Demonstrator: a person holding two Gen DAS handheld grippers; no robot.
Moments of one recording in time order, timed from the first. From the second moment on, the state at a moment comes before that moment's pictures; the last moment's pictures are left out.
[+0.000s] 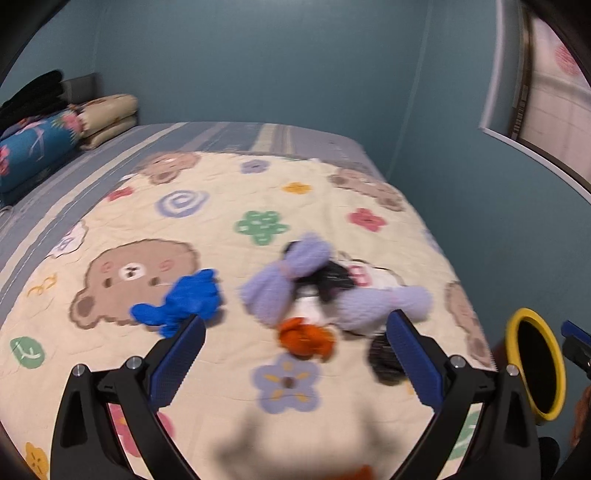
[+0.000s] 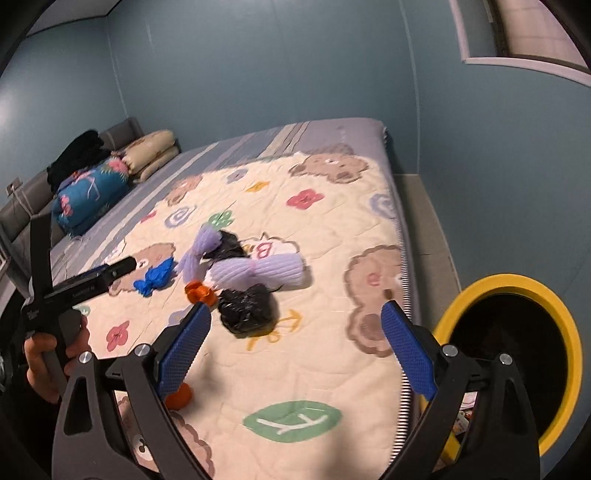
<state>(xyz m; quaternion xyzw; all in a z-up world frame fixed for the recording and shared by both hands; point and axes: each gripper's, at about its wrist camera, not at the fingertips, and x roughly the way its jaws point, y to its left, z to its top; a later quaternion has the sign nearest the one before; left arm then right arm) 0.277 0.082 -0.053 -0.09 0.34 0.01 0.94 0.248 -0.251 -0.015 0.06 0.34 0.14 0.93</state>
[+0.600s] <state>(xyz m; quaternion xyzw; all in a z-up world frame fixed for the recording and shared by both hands) 0.337 0.187 -0.118 -0.08 0.39 0.10 0.91 0.316 -0.152 -0.090 -0.01 0.42 0.16 0.89</state>
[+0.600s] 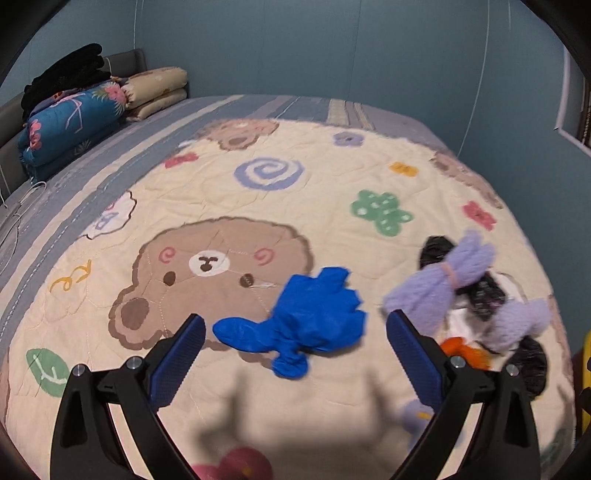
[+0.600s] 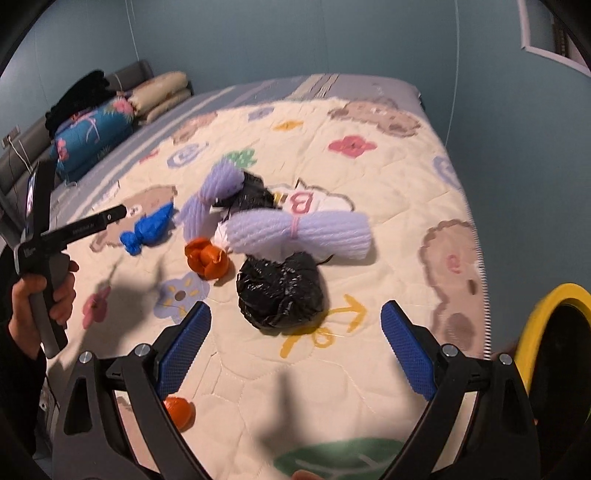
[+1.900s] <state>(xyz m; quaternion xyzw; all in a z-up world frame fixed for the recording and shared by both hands) 0.319 0.178 -0.118 -0.11 0.38 0.04 0.92 0.336 -0.149 -0.101 0.07 0.44 0.22 0.87</state>
